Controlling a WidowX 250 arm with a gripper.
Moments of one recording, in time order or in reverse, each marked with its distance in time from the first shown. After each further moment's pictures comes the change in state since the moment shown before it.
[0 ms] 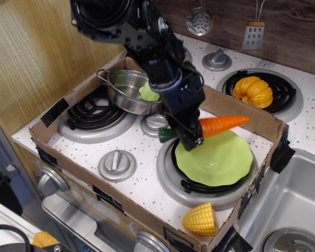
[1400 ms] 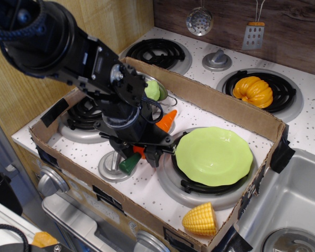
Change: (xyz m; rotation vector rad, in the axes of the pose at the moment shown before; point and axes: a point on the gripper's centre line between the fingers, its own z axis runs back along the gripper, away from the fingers) arm -0.064 0.003 0.012 0.217 -0.069 0.707
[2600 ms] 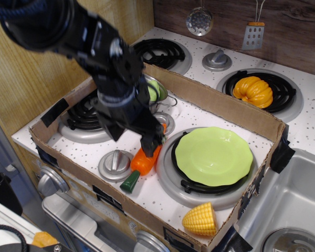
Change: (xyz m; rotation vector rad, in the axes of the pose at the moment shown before) arm 0.017 0.016 0.015 0.050 0.060 -0.174
